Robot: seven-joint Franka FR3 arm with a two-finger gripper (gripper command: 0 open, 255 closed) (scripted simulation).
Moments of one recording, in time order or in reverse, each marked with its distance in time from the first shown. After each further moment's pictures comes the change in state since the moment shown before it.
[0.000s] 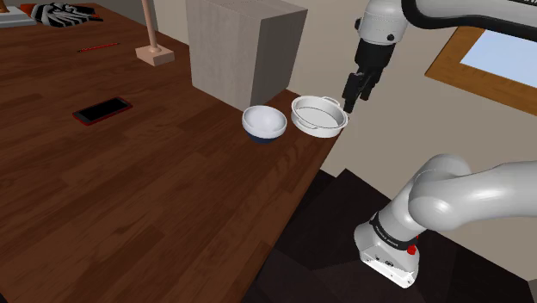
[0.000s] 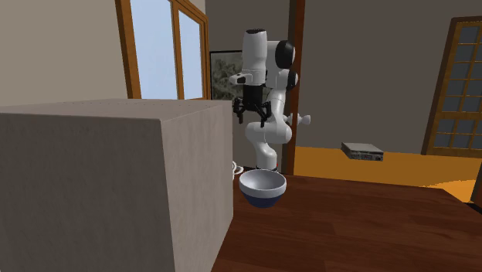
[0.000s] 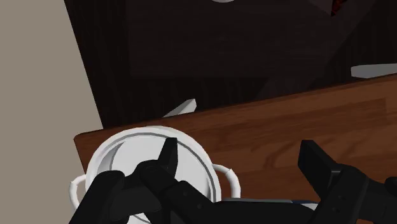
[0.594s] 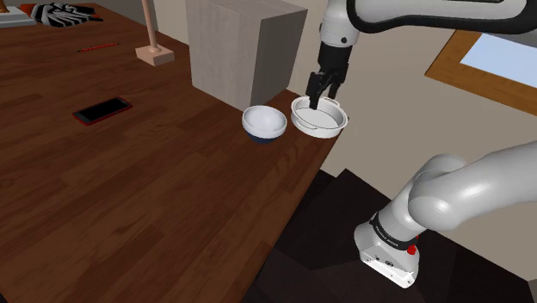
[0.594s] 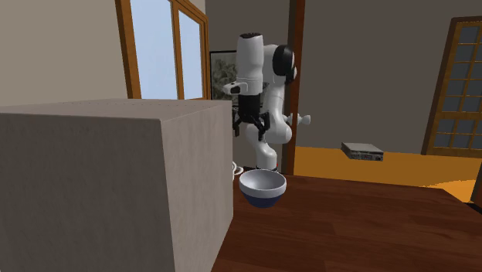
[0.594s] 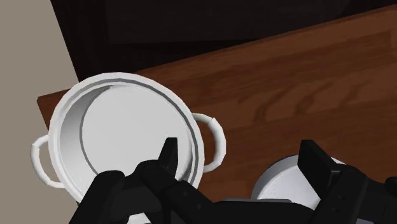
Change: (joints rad) arm -0.006 0.246 0.030 0.090 0.026 0.167 0.056
